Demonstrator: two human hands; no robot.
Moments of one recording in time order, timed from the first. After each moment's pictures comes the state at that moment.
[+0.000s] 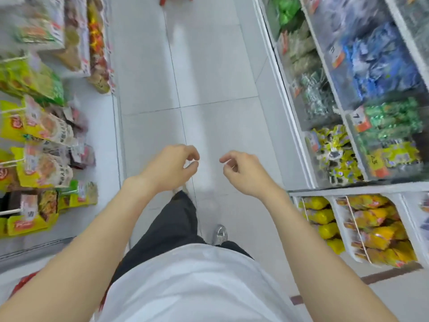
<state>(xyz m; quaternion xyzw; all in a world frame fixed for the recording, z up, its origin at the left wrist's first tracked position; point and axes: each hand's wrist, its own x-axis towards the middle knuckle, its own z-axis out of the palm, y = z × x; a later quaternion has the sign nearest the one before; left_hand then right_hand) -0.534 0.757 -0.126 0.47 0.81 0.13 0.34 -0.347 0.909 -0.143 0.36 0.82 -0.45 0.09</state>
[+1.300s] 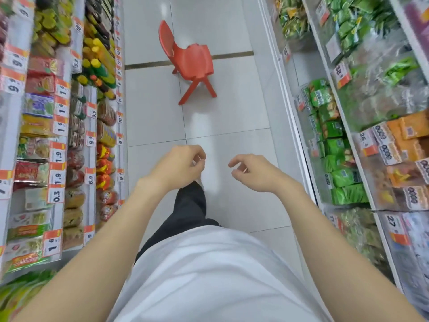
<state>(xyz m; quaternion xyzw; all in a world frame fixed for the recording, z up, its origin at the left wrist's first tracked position) -1.353 1.458 -0.139 0.42 0.83 0.15 0.34 -1.170 1.635 -0.156 0.30 0.82 -0.45 0.20</state>
